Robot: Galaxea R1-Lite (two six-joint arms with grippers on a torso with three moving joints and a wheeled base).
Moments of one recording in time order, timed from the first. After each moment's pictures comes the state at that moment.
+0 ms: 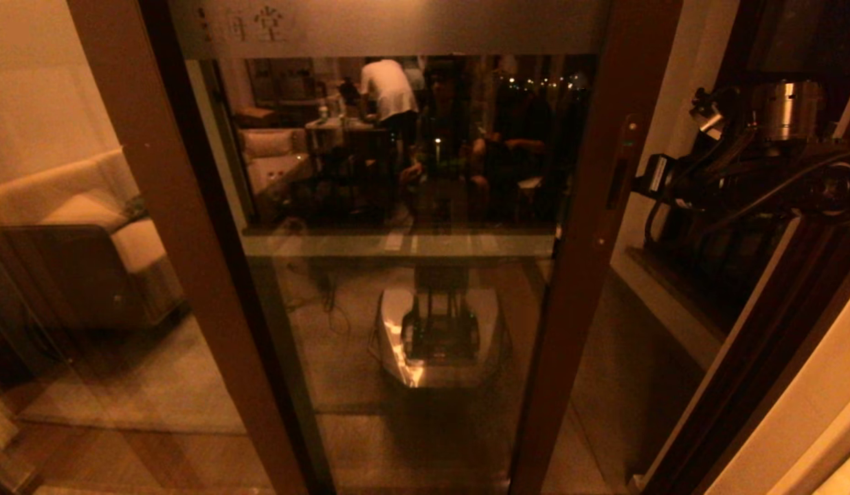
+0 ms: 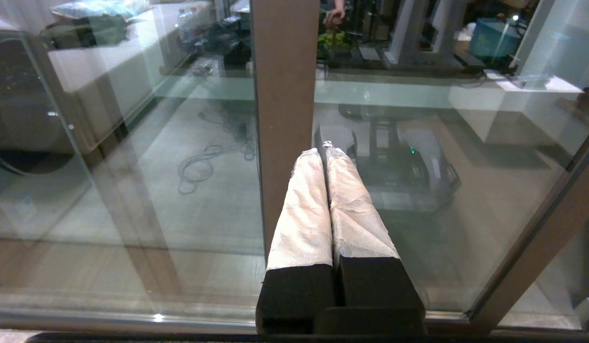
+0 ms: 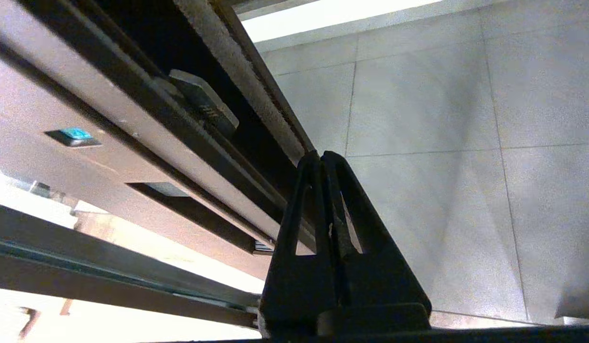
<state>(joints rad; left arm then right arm) 0.00 0.00 0.00 -0.06 0.00 -0.02 0.03 1.92 -1.56 -0.09 0.30 0.27</state>
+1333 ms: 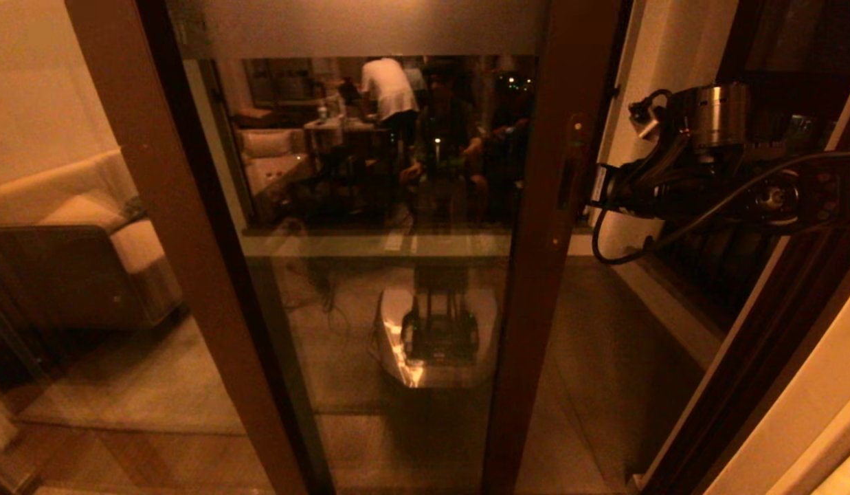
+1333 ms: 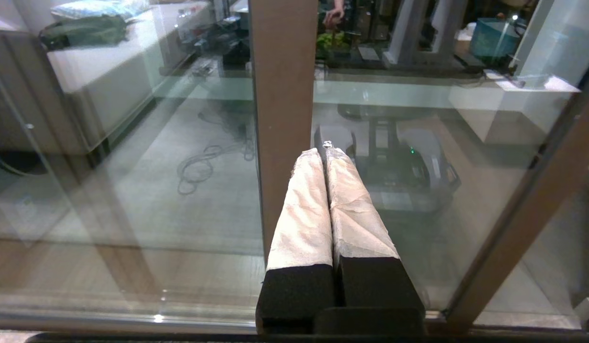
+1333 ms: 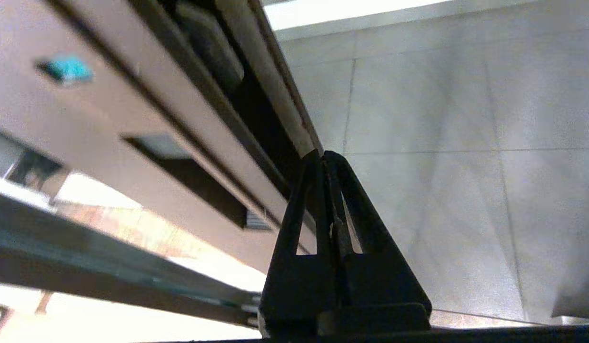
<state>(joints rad) 0.00 0.00 0.00 -0.06 0.00 -0.02 0.26 1.93 -1.56 -0.09 0.11 0.27</state>
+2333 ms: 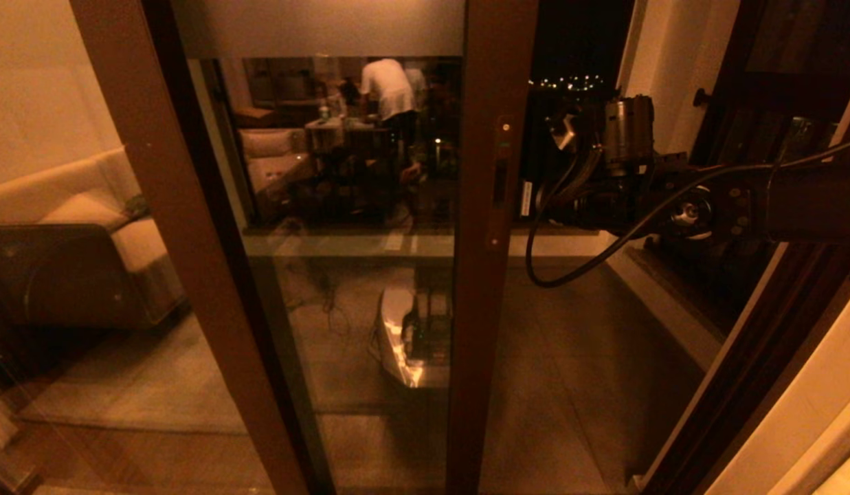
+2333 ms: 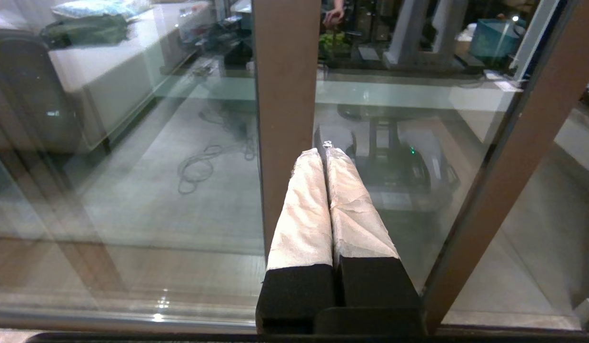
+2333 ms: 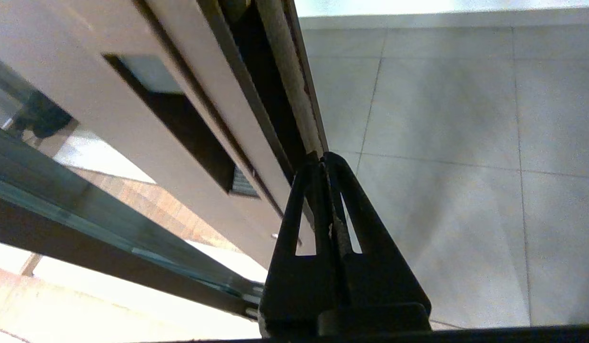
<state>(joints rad) 0.00 0.00 0.00 -0.06 0.00 -0.02 0.43 2.02 -1.65 -0.09 -0.03 0.23</state>
